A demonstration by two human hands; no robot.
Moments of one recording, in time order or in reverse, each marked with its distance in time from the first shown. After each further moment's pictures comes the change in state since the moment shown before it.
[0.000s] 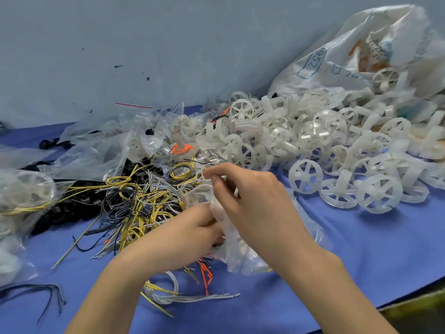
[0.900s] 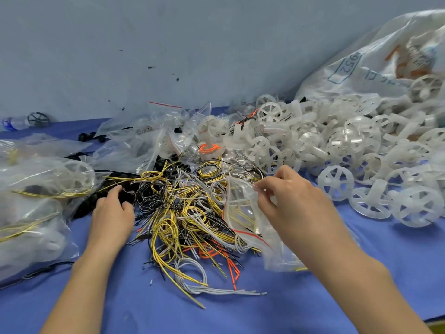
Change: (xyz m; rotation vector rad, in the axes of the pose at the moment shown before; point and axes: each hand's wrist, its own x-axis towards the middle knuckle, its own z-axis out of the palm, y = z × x) left_hand -0.024 -0.128 -0.127 0.530 1.030 -0.420; right_hand -0.002 0.005 -0.003 -0.400 -0.173 0.108
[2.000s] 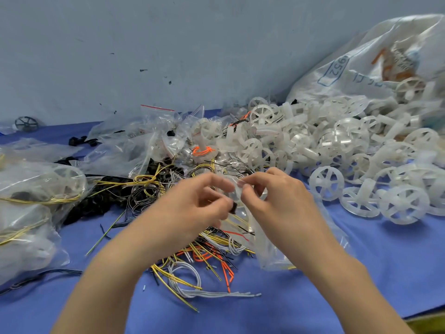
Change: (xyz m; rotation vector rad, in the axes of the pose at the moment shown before) left_hand -0.099 0.134 -0.052 -0.554 -0.675 0.513; right_hand 0.003 -0.008 0.003 0.358 0.043 0.101
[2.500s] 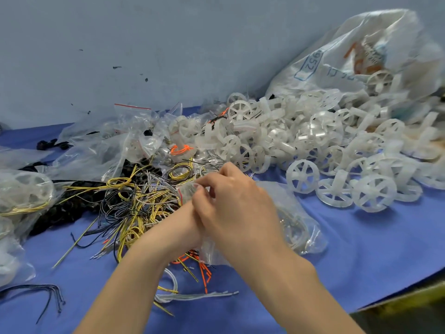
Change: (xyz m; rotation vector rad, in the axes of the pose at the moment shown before) left_hand 0.027 -0.015 0.052 -0.029 -0.125 0.020; right_hand -0.008 -0.030 0.008 -0.103 -0.010 -0.053
